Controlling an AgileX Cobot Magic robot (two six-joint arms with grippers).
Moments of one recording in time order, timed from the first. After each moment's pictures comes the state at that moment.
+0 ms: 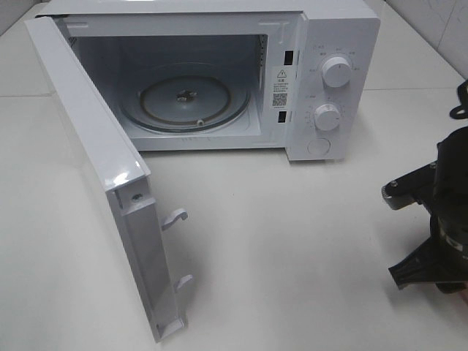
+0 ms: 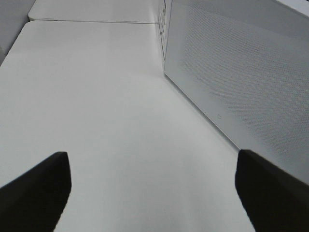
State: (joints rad) left arm 0.02 0.00 -0.52 -0.13 1.07 0.05; right arm 0.52 1.62 -0.57 -0.77 0.73 0.95
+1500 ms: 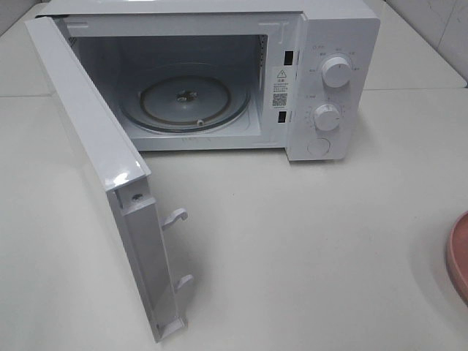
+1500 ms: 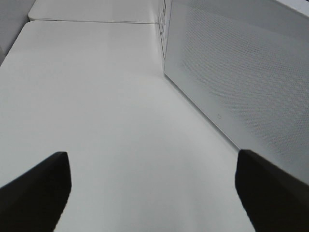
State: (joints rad) left arm 0.02 0.00 -0.52 -0.13 1.07 0.05; right arm 0.52 0.46 -0.57 -0.13 1.08 0.09
